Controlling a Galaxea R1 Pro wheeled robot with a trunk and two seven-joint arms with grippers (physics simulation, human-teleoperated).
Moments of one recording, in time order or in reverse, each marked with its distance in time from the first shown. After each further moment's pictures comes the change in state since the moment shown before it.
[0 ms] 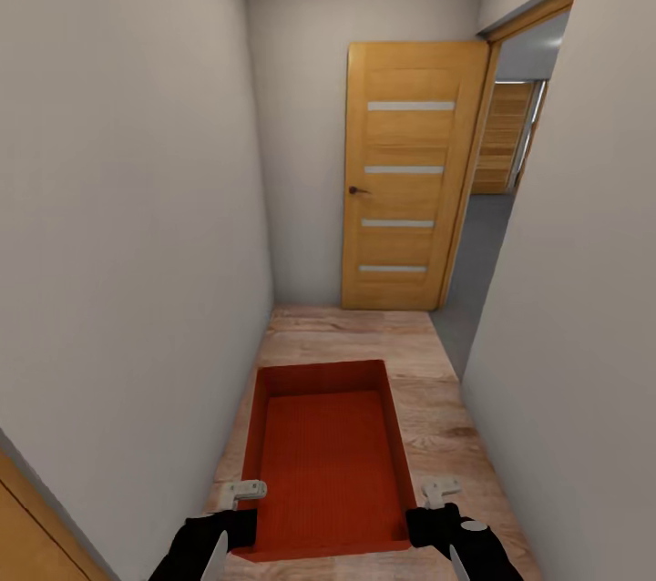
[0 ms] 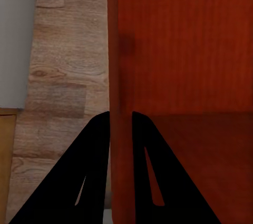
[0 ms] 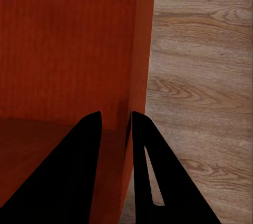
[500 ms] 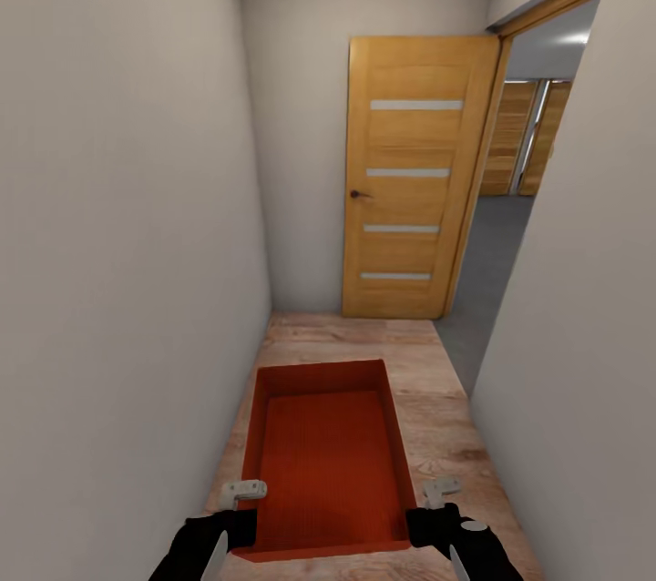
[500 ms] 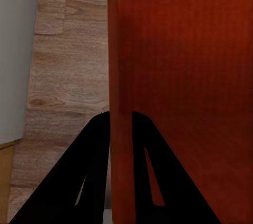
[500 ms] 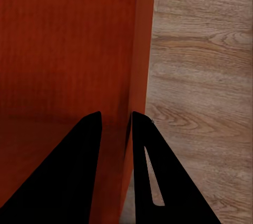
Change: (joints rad) left arm 0.000 0.000 0.000 0.000 0.000 0.000 0.000; right arm 0.000 0.000 0.000 0.000 0.000 0.000 0.000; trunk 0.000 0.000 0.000
